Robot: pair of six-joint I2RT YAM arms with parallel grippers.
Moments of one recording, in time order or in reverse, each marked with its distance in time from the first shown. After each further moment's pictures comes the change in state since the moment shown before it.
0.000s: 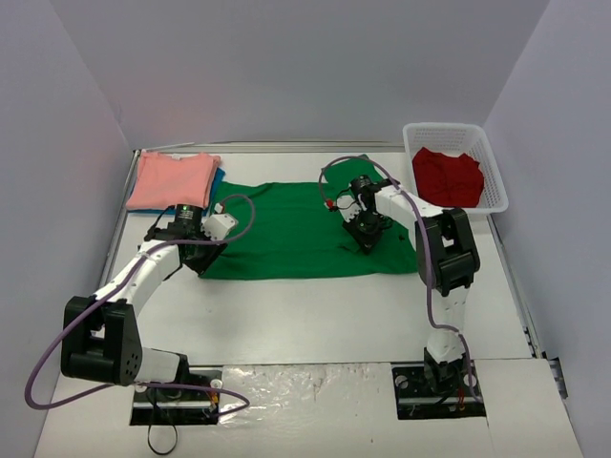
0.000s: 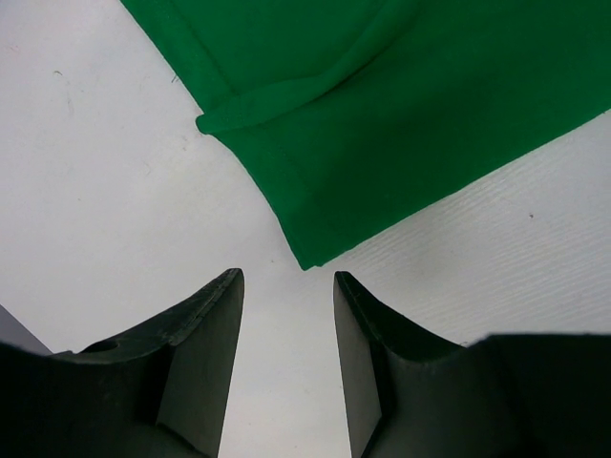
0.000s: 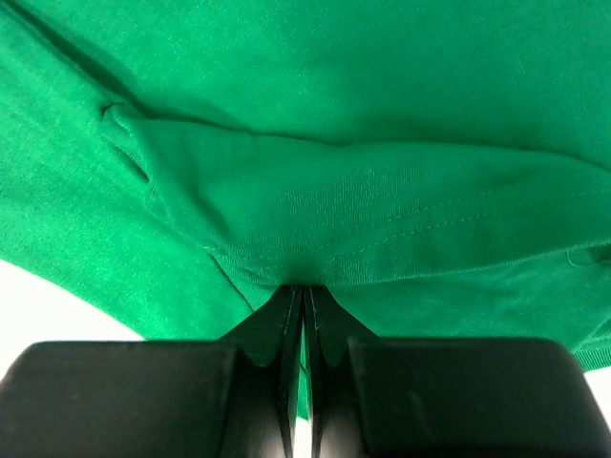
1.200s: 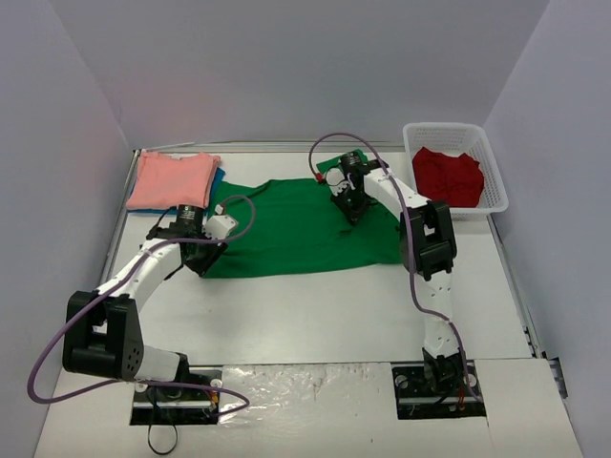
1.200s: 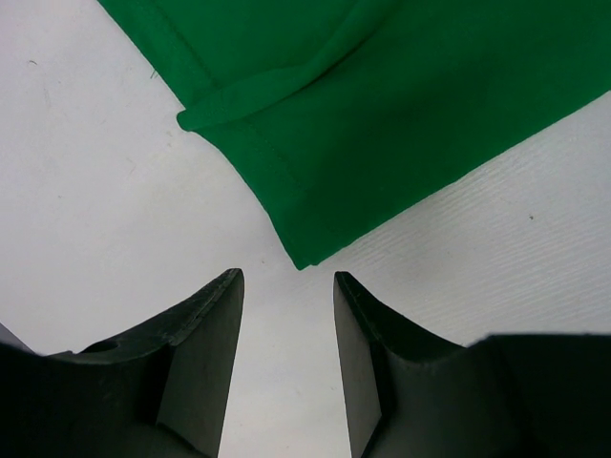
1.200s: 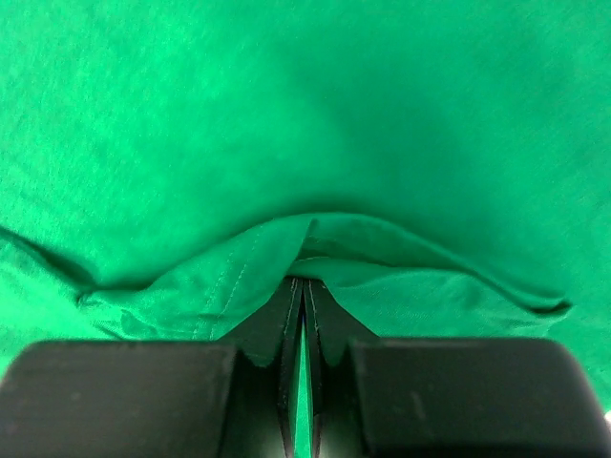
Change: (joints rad) left arm 0.000 0.022 -0.004 0.000 0.000 -0.016; right arm 0.006 0.237 0.393 0.002 0.007 -0.005
